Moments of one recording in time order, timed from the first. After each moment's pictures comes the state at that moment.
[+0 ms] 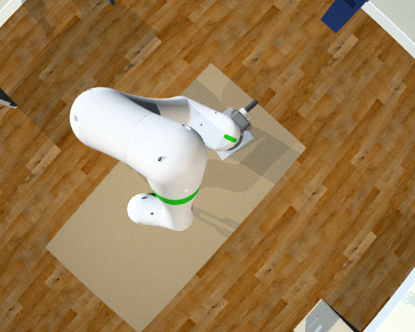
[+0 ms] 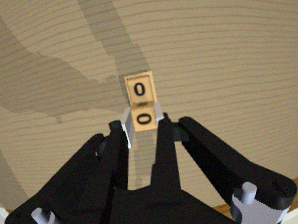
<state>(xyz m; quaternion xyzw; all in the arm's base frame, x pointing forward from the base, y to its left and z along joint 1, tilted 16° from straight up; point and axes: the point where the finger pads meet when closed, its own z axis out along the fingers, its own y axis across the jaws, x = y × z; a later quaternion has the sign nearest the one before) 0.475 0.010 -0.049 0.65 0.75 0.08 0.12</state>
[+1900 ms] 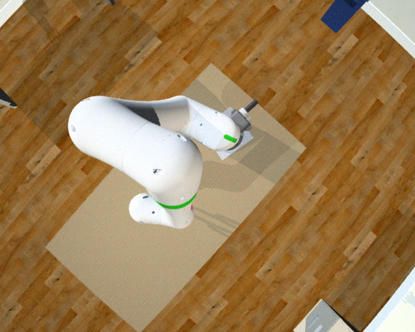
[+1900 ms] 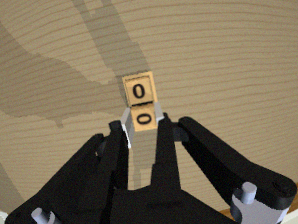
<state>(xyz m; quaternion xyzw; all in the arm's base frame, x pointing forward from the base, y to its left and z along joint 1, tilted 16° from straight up) 0.479 0.010 -0.065 0.65 0.75 0.08 0.12</state>
